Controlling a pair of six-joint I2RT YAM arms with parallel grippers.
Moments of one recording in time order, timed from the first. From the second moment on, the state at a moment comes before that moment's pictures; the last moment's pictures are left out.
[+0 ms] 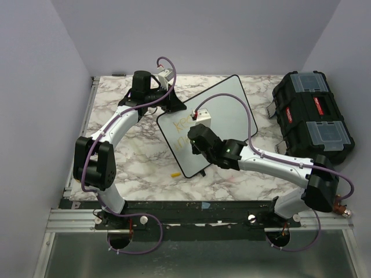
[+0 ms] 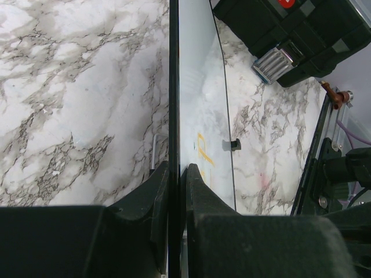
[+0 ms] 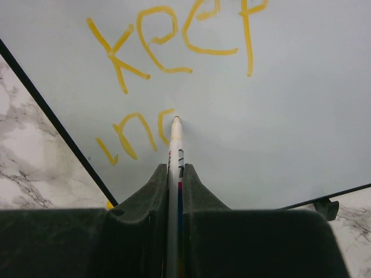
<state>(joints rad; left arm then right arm) -0.28 1.70 1.36 -0.12 0.86 -0.16 1.05 1.48 1.13 -0.31 0.56 0.49</state>
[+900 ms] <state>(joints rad) -0.28 1.70 1.36 -0.12 0.86 -0.16 1.03 1.43 1.11 -0.27 0.55 0.47</state>
